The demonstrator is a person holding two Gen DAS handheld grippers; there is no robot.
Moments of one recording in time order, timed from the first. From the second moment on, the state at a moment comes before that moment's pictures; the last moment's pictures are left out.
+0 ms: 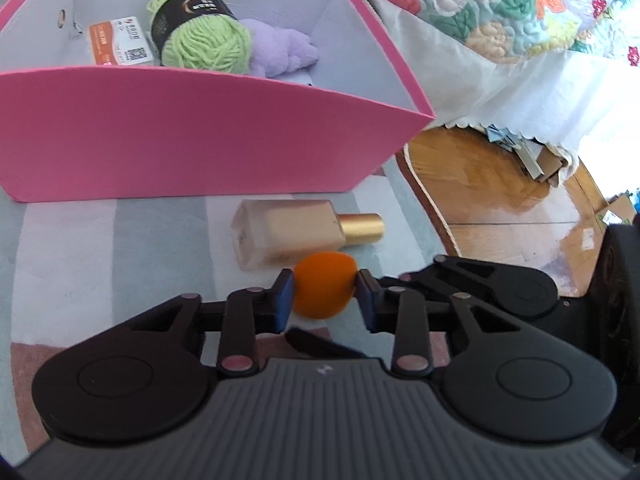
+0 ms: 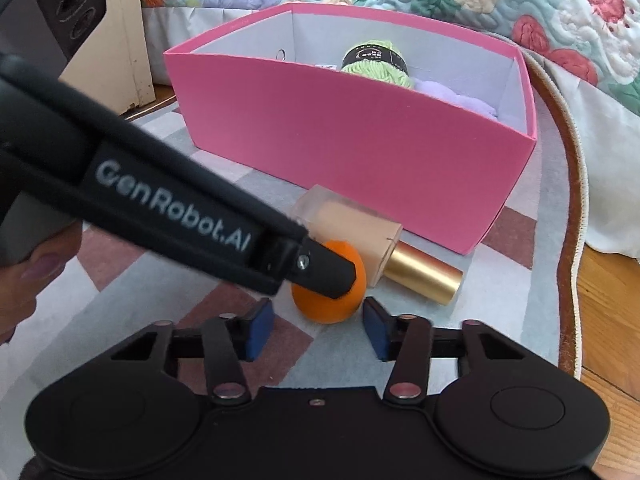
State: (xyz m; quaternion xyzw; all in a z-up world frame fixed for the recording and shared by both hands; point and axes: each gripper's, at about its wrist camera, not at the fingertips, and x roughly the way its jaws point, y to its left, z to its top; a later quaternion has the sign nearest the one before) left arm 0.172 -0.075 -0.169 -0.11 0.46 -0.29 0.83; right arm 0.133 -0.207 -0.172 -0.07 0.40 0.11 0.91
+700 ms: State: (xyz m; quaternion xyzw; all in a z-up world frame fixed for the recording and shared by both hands) left arm 0.128 -0.052 -0.133 -0.10 0.48 -0.26 0.83; right arm 0.094 -0.173 -0.137 -0.08 0.40 0.12 0.91
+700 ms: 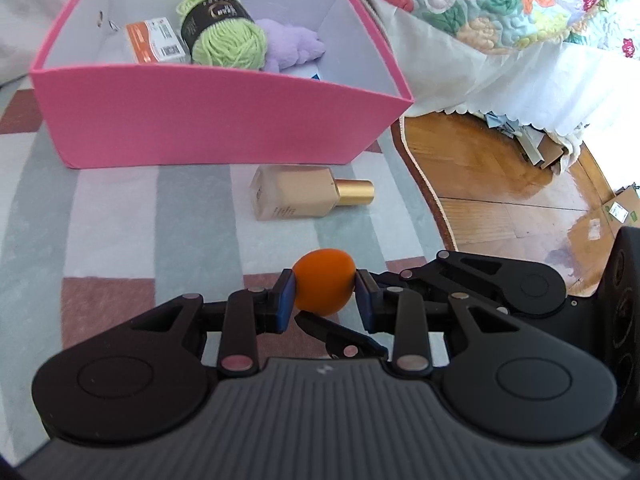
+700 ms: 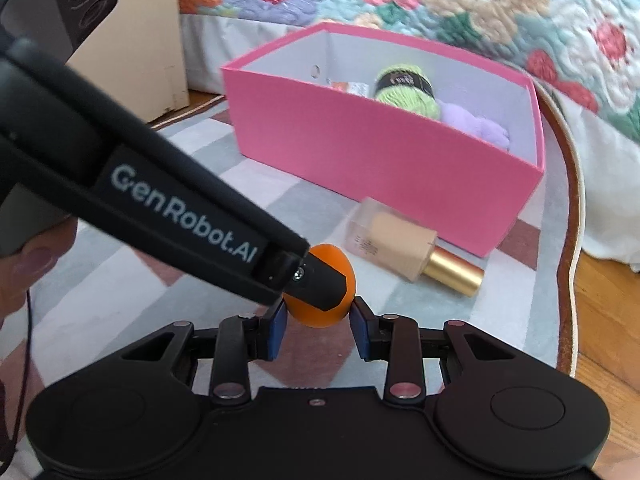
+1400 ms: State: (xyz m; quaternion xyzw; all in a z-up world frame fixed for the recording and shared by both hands) left arm 0.065 -0.034 -0.033 -0.09 0.39 -0.26 0.88; right arm 0.049 -0.152 -0.046 -0.15 0.32 0.15 0.92
